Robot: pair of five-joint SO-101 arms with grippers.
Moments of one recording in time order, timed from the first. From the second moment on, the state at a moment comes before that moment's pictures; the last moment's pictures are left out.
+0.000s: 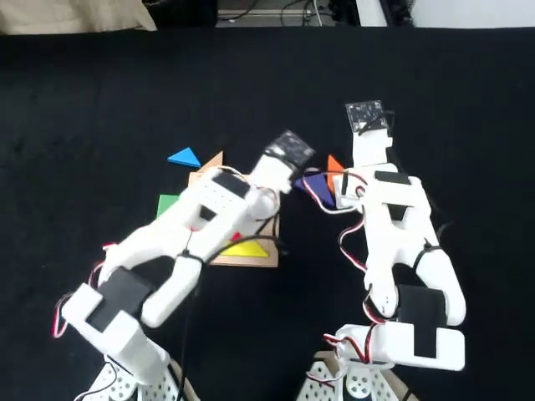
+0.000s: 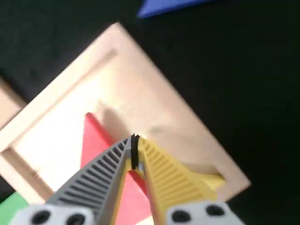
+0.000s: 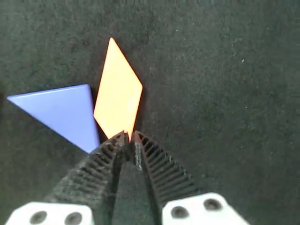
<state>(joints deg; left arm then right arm) 27.0 7.8 24.8 48.3 -11.9 7.0 -3.6 41.4 35.9 14.4</state>
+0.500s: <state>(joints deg) 16.4 13.8 18.0 47.3 -14.5 7.0 -3.6 41.4 35.9 14.4</state>
